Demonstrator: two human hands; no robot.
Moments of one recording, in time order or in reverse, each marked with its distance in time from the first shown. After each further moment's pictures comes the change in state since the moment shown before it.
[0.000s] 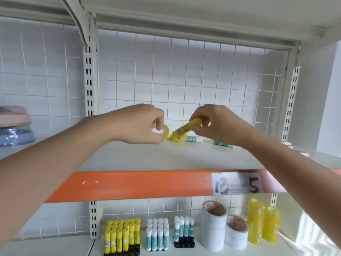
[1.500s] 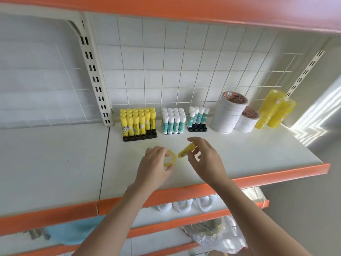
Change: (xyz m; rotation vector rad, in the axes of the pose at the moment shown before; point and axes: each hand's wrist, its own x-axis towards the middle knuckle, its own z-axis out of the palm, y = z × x) left_hand -0.209 -0.007 0.399 -0.440 0.012 -0.259; right_hand -0.269 -0.061 0.308 0.284 -0.102 0.542
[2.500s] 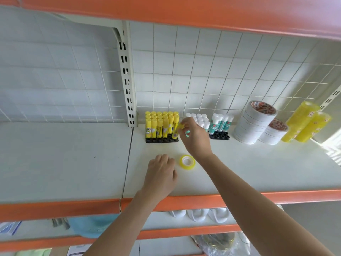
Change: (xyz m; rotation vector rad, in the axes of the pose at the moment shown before) left_hand -0.020 -0.040 -0.004 0.308 -0.028 0.028; right_hand 0.087 -0.049 0.073 0.053 0.001 -0.030
